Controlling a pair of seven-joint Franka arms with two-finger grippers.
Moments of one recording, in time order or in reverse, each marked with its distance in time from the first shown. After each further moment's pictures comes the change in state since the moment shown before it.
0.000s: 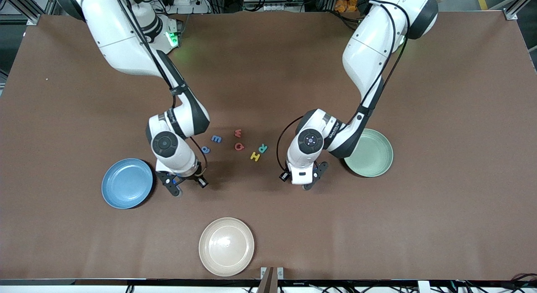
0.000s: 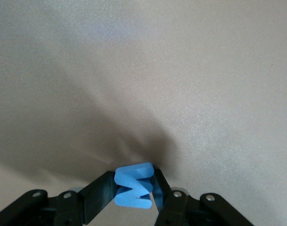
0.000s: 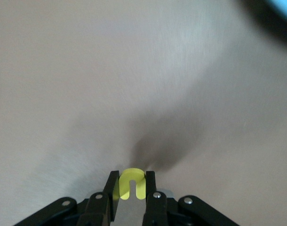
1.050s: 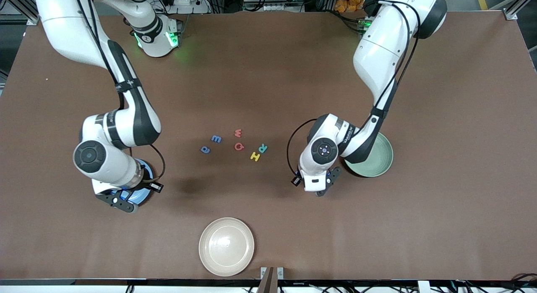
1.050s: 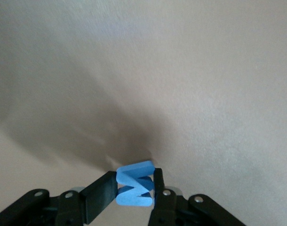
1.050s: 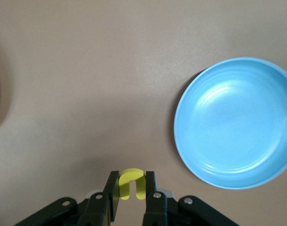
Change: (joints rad) left arm 0.072 -0.031 0.000 0.020 0.000 -0.125 0.063; right arm -0.169 -0.087 -0.007 0.192 0.000 -0.391 -0.678
